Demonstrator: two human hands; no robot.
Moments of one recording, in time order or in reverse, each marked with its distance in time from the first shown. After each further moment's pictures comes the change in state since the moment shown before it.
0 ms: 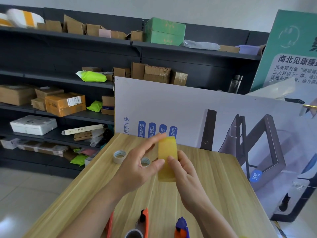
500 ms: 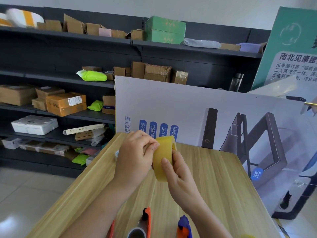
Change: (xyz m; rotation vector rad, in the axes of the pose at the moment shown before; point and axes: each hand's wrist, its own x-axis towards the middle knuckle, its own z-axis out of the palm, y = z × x) left_hand 0.009 0.016 -0.001 0.559 0.425 0.023; right_hand -0.001 0.005 0.019 -0.135 0.047 -0.088
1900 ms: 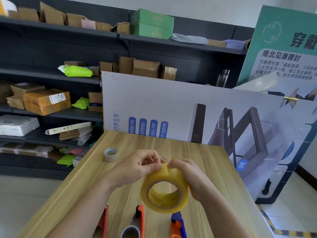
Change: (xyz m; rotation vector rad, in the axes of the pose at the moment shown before) left_hand -0.003 -0.043 0.020 -0.598 -0.841 -0.220; right_hand 0.012 0.003 -0.046 -0.121 0.003 0.578
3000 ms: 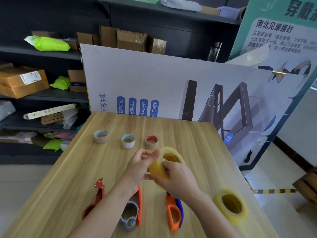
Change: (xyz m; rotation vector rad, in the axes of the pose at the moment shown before) left_hand -0.003 -0.056 0.059 -0.547 0.310 -0.472; right_hand 0.001 0.076 0.033 -0.843 0.213 -0.301
